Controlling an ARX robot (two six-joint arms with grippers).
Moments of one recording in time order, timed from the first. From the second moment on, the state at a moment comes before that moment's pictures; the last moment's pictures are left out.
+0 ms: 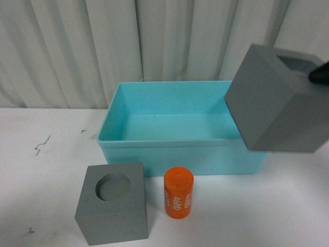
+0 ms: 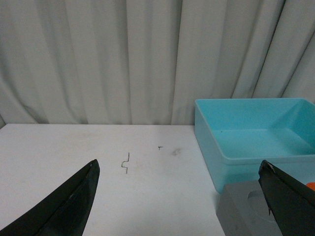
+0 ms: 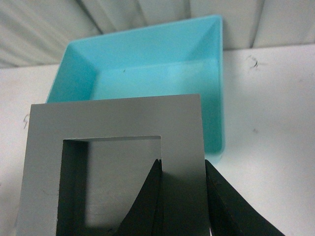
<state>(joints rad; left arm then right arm) 0.00 0.01 0.01 0.00 0.00 -0.01 0.14 1.38 0.87 -0.08 -0.22 0.19</state>
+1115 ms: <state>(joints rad) 0.00 0.01 0.01 0.00 0.00 -0.01 0.19 2.13 1.55 -0.18 -0.09 0.24</state>
